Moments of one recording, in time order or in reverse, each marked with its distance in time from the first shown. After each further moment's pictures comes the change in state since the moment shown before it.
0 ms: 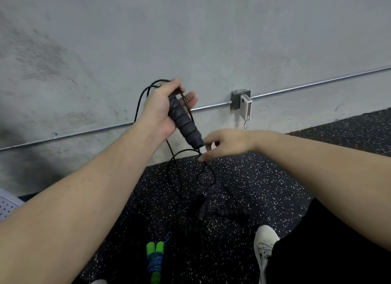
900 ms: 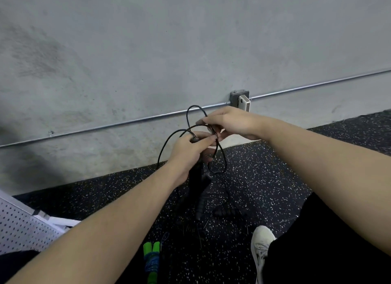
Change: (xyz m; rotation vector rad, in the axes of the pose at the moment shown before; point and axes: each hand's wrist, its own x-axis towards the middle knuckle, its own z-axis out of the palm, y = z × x) left_hand -0.033 -0.095 -0.031 0.504 -0.109 -0.139; right_hand 0.005 0.001 -0.026 0.594 0.265 0.059
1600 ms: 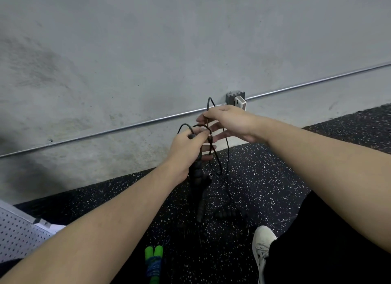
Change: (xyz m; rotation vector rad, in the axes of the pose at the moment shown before) left_hand 0.001 0.016 0.015 -0.002 0.022 0.046; right_hand -0.012 -0.004 -0.005 0.230 0.098 0.051
